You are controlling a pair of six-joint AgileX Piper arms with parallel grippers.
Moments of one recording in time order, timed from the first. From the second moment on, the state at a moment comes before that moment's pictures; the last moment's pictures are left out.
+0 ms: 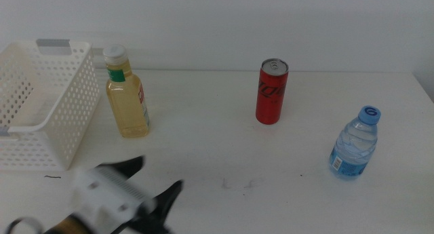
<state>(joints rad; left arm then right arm) -0.48 1.58 -0.09 0.13 -1.18 -0.02 0.08 0.00 0.00 -0.09 0.22 0.10</state>
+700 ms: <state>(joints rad) -0.52 1.82 -0.63 0.23 -1.02 -0.12 0.08 0.00 0.00 -0.09 0.22 0.10</state>
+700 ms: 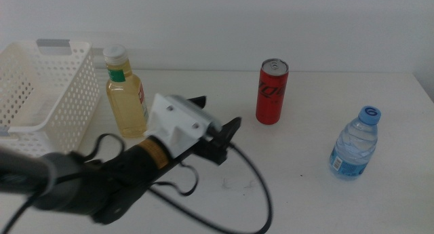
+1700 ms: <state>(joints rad) -0.58 2.40 -1.38 0.28 -0.81 -0.29 0.08 0.00 0.00 -0.09 0.22 0.10</state>
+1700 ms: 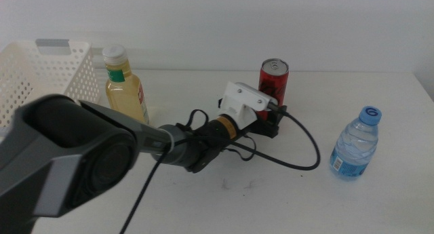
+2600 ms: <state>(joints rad) -0.61 2.23 -1.38 0.30 -0.29 -0.27 0.08 0.00 0.00 -0.09 0.22 0.10</state>
